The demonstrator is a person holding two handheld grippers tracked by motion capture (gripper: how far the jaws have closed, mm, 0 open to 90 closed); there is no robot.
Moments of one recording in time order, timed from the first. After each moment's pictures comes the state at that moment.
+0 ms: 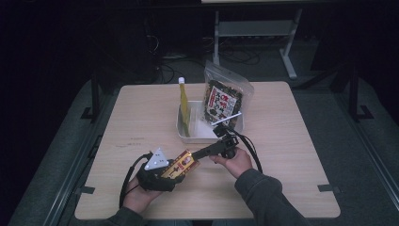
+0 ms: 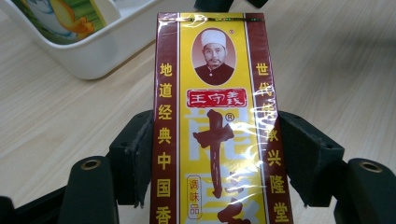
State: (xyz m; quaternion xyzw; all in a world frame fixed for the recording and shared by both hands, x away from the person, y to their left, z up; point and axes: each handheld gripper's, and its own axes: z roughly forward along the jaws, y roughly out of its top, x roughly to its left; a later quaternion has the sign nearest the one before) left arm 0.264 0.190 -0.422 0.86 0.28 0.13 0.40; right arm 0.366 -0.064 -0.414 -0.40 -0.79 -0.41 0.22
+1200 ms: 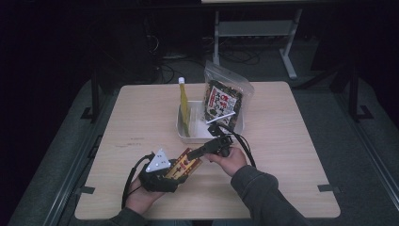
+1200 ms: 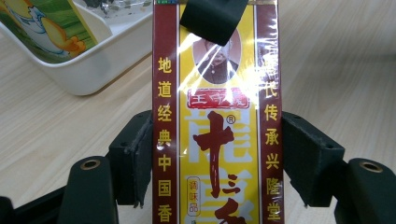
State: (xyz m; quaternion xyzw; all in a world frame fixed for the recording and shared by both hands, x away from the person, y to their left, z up) left arm 0.260 0.184 -0.422 0.86 0.27 0.14 0.41; right arm 0.370 -0.049 -0.411 -0.41 -0.77 -0.40 0.29
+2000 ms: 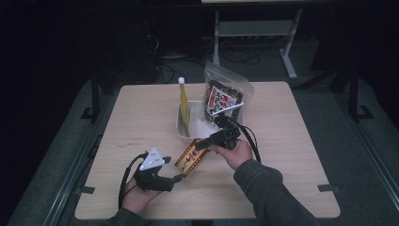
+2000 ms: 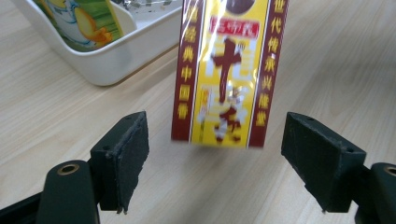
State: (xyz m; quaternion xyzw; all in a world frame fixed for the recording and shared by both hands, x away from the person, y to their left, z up) left arm 0.263 0.199 -0.423 0.84 0.30 0.13 0.43; right arm 0.374 -0.067 -0.379 -0.45 -0.78 -0.39 0.20
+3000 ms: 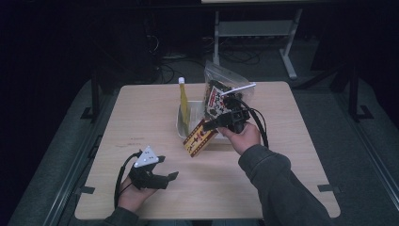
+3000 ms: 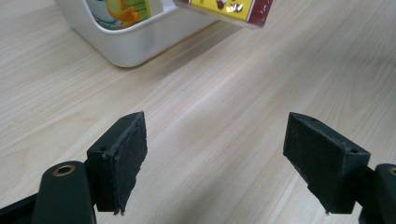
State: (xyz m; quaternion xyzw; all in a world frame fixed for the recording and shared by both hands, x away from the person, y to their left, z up) left arm 0.270 0.215 -0.428 0.84 0.32 0.13 0.42; right arm 0.389 -0.087 -0.325 -0.48 -0.77 -0.40 0.12
